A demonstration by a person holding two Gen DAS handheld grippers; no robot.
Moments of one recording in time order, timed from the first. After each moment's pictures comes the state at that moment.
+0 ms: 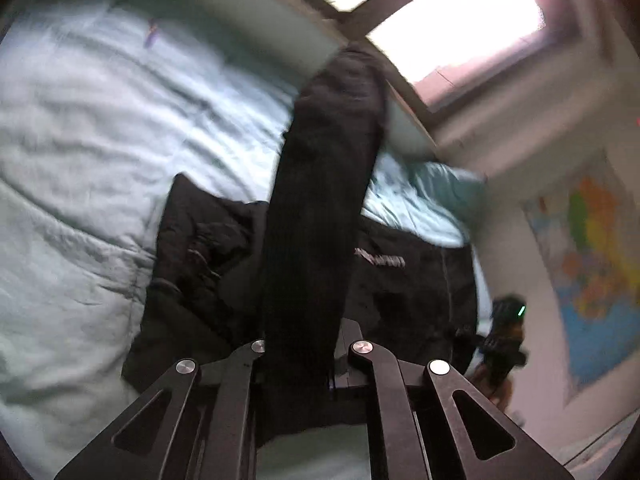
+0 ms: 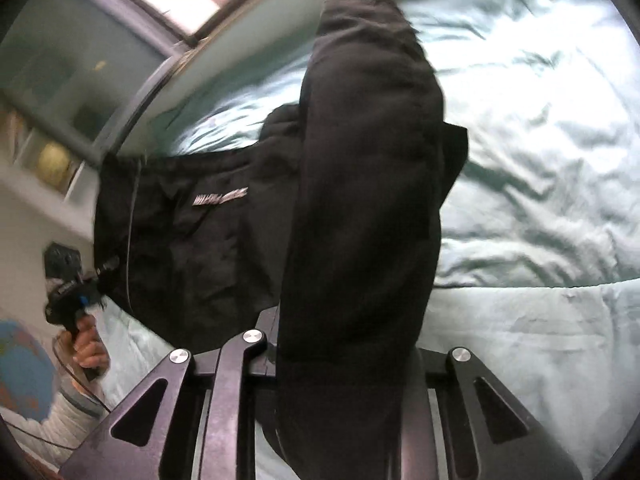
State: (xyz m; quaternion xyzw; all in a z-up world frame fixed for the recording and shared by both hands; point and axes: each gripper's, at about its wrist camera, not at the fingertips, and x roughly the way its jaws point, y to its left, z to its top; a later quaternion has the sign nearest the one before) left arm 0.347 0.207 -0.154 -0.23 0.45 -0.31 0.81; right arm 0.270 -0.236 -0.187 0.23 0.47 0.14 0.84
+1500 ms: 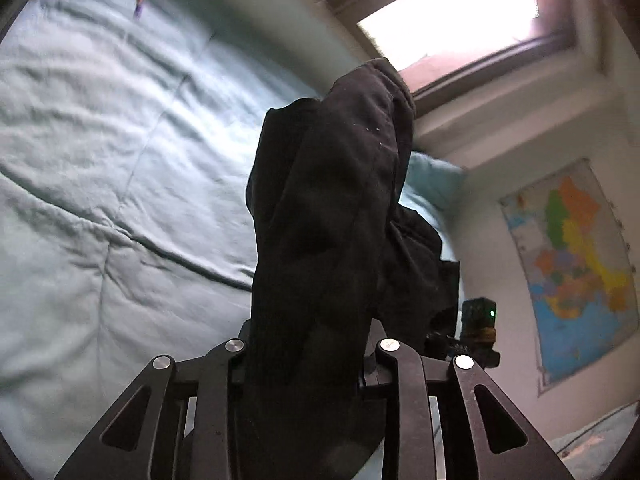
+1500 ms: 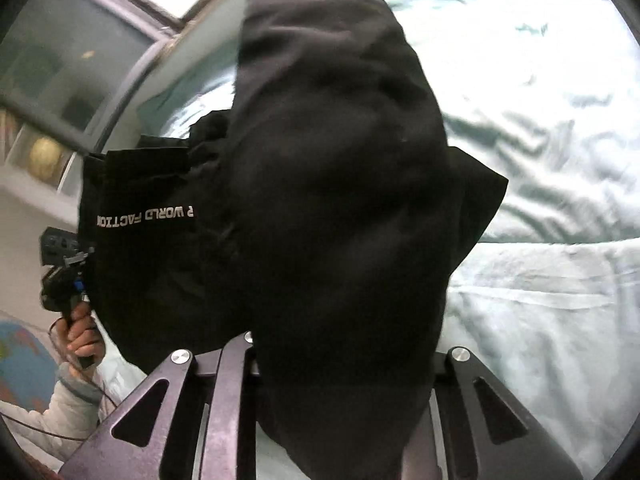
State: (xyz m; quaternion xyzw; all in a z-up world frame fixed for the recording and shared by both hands) left arm 0.339 0.213 -0.162 -0.27 0.46 -0.35 0.77; right arm 0.269 -0.232 -0.205 0.25 0.50 0.13 0.82
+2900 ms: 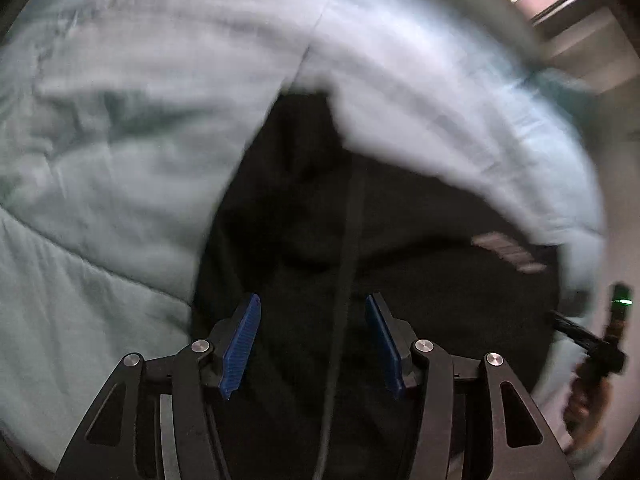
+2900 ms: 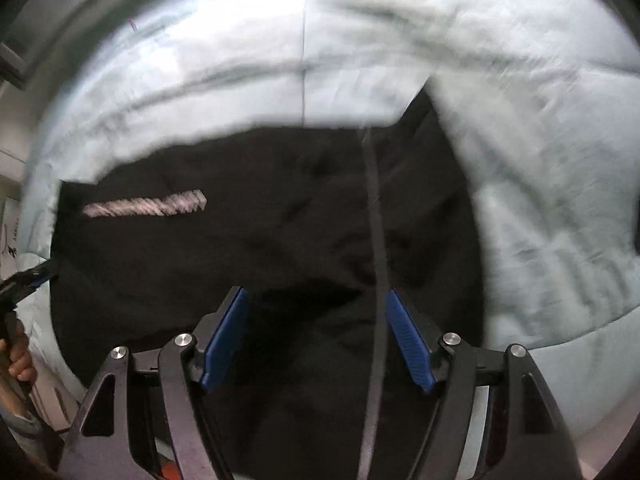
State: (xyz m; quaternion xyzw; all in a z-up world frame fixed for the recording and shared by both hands) left arm 0.203 0.254 -0.277 -0.10 0.64 -0.11 0.75; right arm 0.110 -0.170 -0.276 0.15 0.63 -0.02 0.76
